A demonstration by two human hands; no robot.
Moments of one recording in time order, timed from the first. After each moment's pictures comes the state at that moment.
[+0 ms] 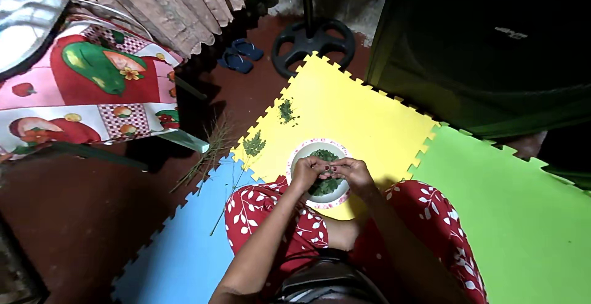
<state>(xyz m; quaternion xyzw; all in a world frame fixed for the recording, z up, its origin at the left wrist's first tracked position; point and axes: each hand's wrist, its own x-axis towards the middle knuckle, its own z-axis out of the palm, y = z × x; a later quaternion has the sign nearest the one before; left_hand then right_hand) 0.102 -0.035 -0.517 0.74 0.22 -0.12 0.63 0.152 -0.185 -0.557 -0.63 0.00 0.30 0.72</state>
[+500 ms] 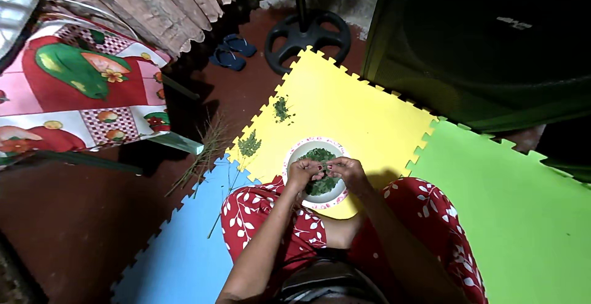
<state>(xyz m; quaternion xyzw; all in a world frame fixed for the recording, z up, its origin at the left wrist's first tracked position) 0.103 -0.034 -0.537 0.65 0.31 -0.10 0.69 0.158 -0.187 -0.574 -0.63 0.02 0.30 0.72</state>
